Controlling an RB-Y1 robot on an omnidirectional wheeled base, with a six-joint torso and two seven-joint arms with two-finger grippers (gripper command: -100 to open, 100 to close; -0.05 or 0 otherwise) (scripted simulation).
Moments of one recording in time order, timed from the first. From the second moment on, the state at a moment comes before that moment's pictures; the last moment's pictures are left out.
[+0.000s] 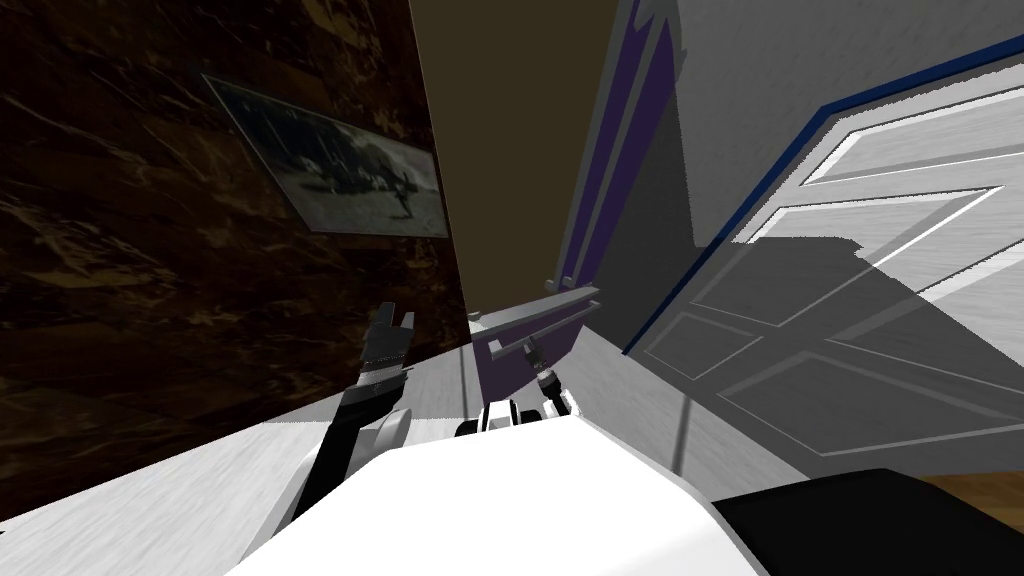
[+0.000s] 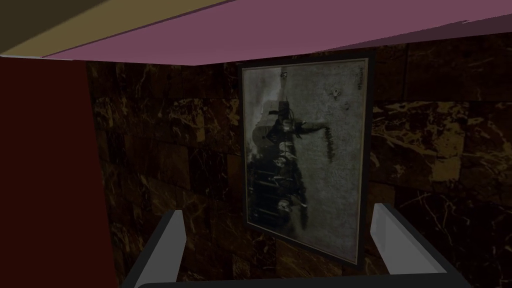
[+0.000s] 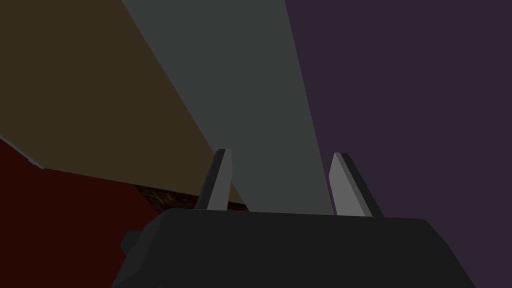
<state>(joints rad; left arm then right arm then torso) 0.48 0.00 0.03 -2.32 -0.07 -0.39 -0.01 0.07 0.03 -0.13 -1.07 0.57 -1.09 2.31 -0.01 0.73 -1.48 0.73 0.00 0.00</state>
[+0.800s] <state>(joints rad) 0.48 0.00 0.03 -2.32 -0.07 -0.39 -0.01 0.08 0.02 -0.12 -1.08 0.57 -1.11 2.30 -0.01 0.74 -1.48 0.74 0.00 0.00</state>
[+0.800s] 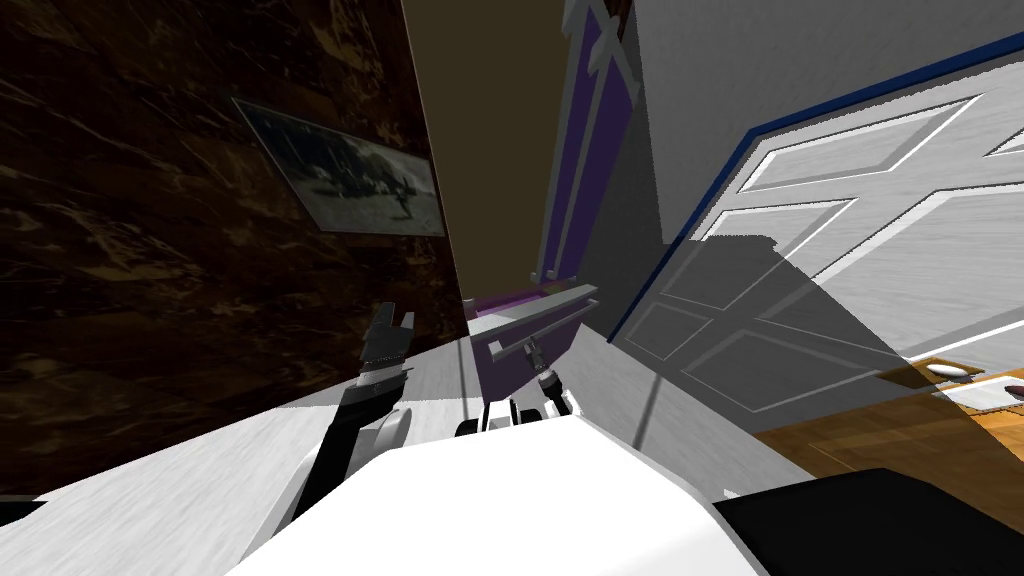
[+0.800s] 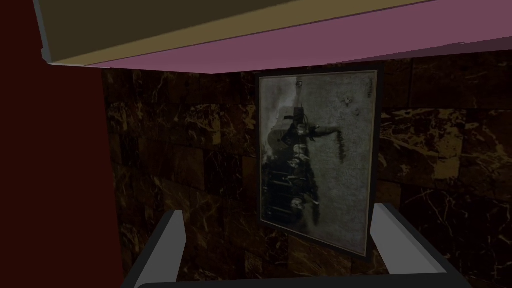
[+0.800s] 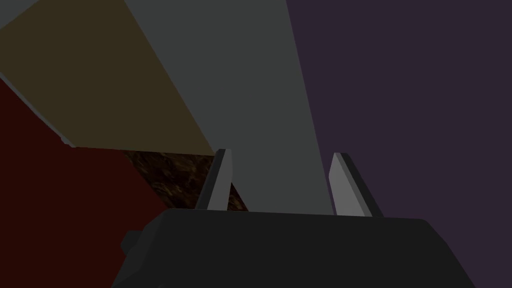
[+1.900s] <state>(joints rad) 0.48 0.00 0.03 -2.32 -0.07 -0.39 -0.01 0.05 -0.02 -0.11 -1.12 0.58 -1.05 2.23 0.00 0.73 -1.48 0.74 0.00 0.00</state>
